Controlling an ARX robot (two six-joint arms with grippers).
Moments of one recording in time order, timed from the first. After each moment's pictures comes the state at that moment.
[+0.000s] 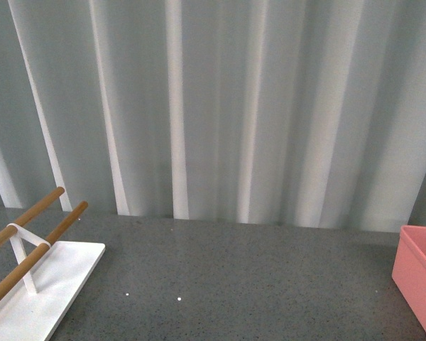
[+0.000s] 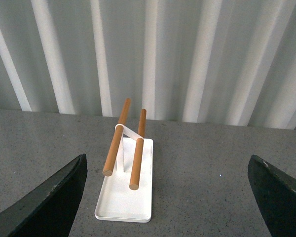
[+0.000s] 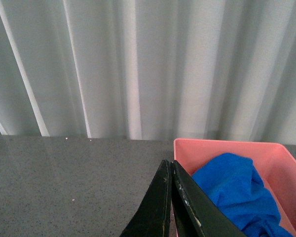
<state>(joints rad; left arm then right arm) 0.00 0.00 0.02 0.00 0.00 0.00 0.00 0.44 0.02 0.44 0.00 -0.01</state>
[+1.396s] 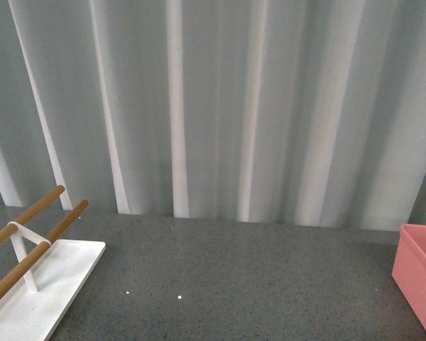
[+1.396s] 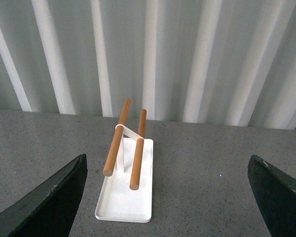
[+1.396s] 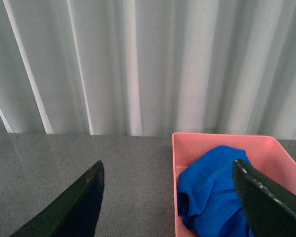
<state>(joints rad) 0.00 0.00 0.02 0.00 0.00 0.00 0.00 0.00 0.02 0.00 0.00 -0.01</state>
